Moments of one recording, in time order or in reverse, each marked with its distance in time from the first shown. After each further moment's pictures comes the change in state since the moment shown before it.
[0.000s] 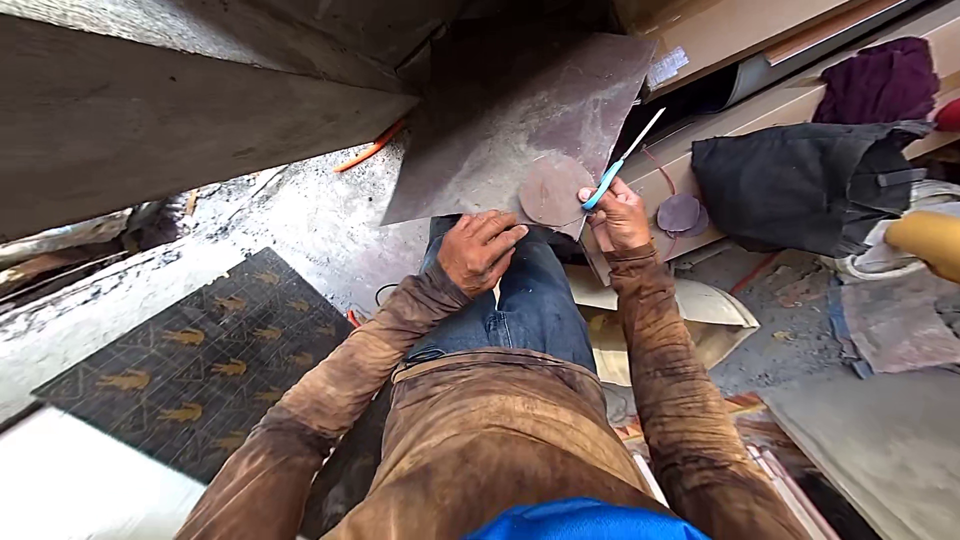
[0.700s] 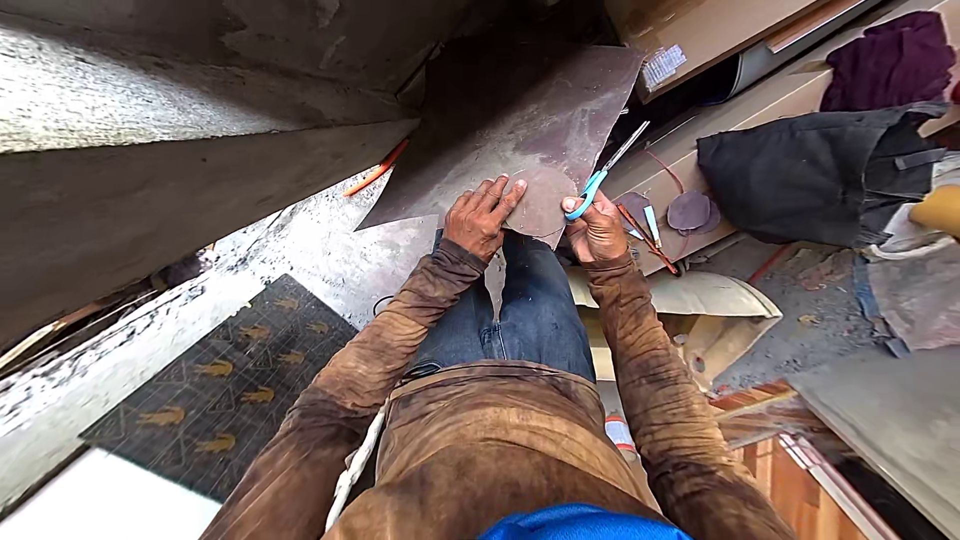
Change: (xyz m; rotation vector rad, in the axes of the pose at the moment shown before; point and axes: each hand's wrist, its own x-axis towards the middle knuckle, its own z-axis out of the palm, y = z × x) left_hand 0.056 -0.053 -0.001 0.233 -0.104 -0.138; right_hand 0.040 0.020 0.051 0.395 -0.010 -0.067
